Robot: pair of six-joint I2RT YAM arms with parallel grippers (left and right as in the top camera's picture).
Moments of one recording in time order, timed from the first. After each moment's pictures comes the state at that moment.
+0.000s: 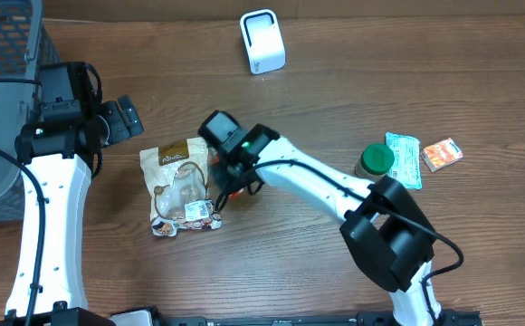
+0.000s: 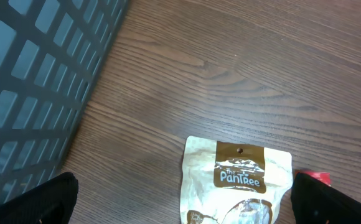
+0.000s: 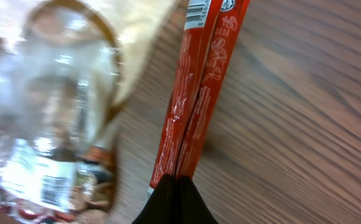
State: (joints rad) left arm 0.14 1.46 1.33 -0.86 -0.11 -0.25; right arm 0.82 2.10 1.64 -0.83 -0.06 0.30
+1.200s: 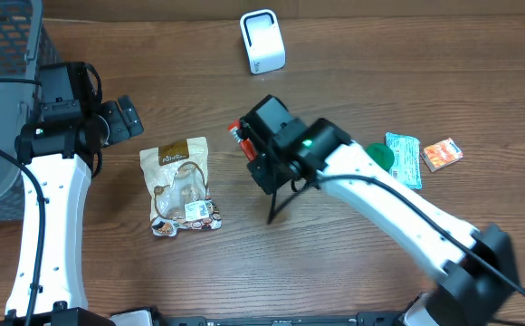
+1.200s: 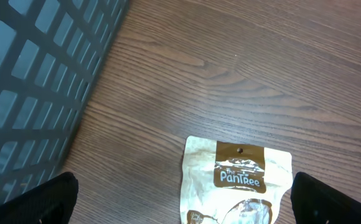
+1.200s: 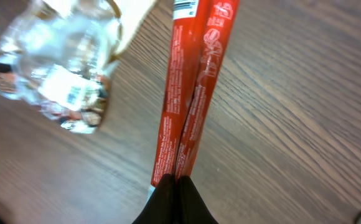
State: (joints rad) left arm 0.14 1.46 1.33 -0.86 -0.11 -0.25; right arm 0.74 1.71 1.50 -0.98 -0.06 0.10
